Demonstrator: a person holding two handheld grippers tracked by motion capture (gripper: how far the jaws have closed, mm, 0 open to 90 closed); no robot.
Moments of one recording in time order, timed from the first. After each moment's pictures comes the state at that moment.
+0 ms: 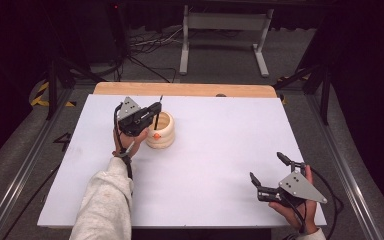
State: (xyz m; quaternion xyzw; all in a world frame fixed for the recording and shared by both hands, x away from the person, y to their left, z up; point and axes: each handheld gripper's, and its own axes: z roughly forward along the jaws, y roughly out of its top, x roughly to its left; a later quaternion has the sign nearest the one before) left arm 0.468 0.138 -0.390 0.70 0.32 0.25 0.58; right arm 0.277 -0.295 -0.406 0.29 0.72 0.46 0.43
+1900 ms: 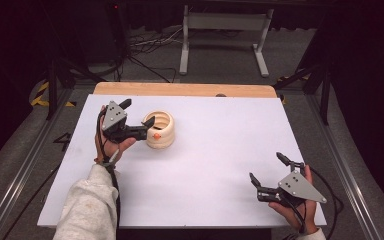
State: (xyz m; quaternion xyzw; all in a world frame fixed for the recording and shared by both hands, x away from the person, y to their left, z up) left arm 0.431 0.166 -0.370 0.71 0.31 0.32 0.56; right arm 0.277 -0.295 -0.406 0.29 0.72 0.46 0.43
